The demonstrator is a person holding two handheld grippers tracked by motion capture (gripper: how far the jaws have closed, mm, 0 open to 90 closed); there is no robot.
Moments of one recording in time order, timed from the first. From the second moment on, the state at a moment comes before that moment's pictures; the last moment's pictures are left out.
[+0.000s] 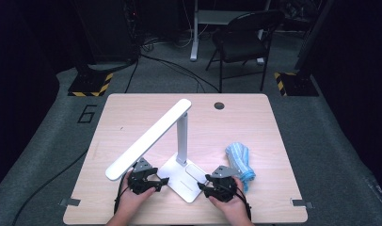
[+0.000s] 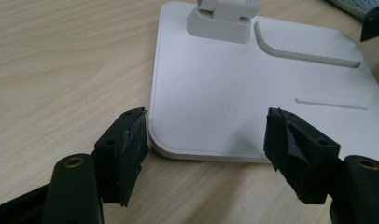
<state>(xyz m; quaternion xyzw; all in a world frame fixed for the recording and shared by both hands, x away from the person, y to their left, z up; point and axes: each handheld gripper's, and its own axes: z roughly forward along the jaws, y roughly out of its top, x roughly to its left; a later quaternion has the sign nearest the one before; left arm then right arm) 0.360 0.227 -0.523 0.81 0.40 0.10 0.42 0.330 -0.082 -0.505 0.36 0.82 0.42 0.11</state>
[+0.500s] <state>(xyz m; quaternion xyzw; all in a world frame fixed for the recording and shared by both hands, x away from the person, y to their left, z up) 0.363 0.224 -0.524 0.81 0.39 0.09 0.43 0.333 -0.081 -0.515 0.38 0.81 0.44 0.11</state>
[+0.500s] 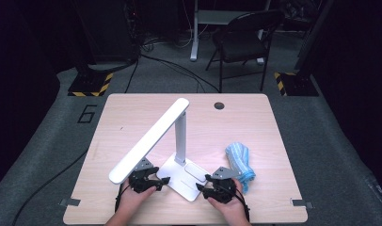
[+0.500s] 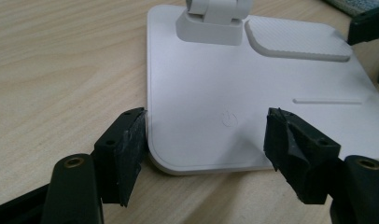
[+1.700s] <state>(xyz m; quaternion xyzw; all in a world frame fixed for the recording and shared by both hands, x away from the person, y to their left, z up) 0.353 0.209 -0.524 0.82 0.38 0.09 0.43 0.365 -0.081 -0.516 0.41 0.79 0.43 0.15</state>
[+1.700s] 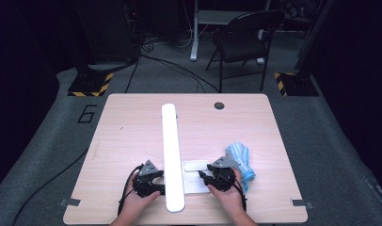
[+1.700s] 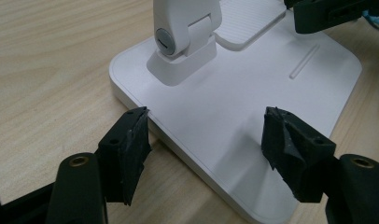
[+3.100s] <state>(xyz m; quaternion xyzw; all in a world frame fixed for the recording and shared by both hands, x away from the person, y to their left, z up) 0.362 0.243 -0.502 0.78 0.41 0.12 0.46 0.338 -0.108 -0.487 0.41 0.78 0.46 0.15</state>
